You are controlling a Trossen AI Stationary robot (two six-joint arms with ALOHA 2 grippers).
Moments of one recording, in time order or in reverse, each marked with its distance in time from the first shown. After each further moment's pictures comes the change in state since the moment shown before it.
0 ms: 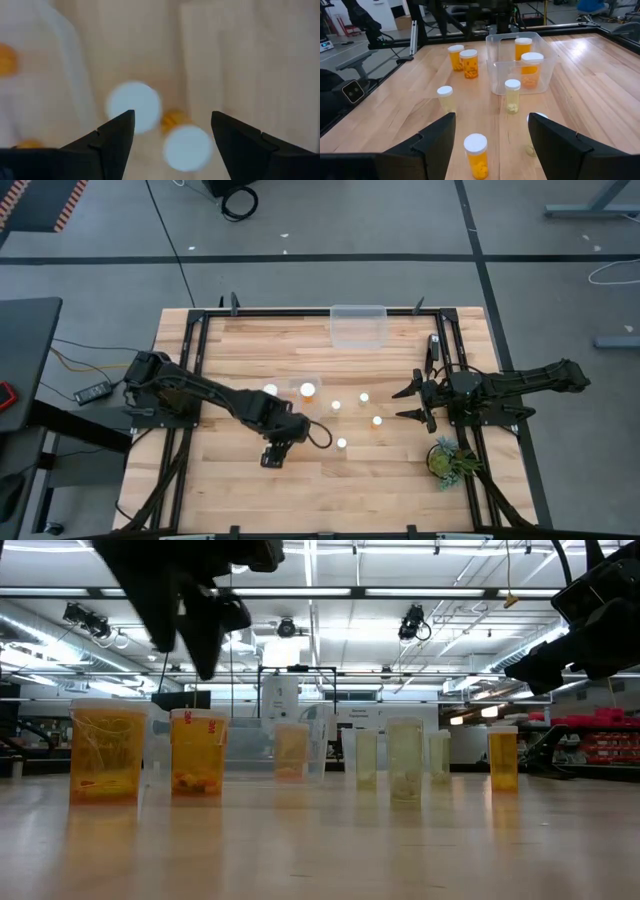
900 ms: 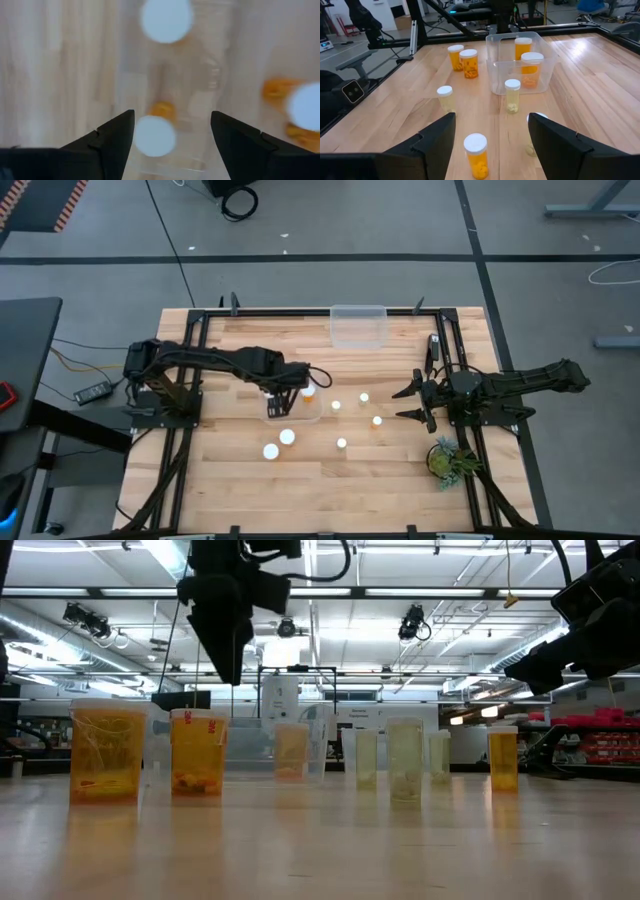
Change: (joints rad) left arm 0.309 -0.050 0.025 -0.159 -0.226 0.111; right arm 0.000 -0.002 0.000 0.000 0.000 0.000
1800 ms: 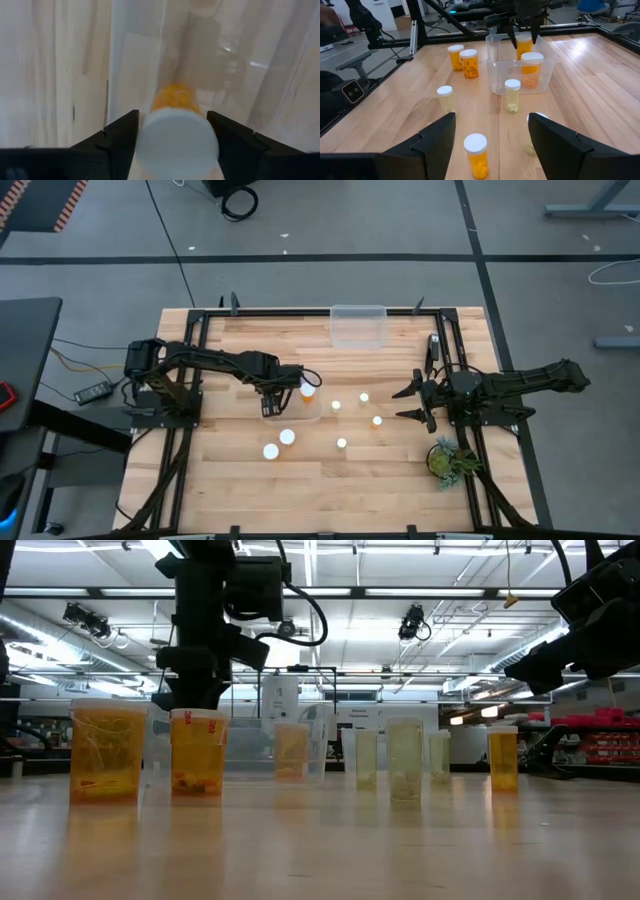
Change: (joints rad) left arm 0.071 0.000 -0.257 0.170 -0.007 -0.003; right arm 0.000 0.000 0.000 0.000 0.000 0.000
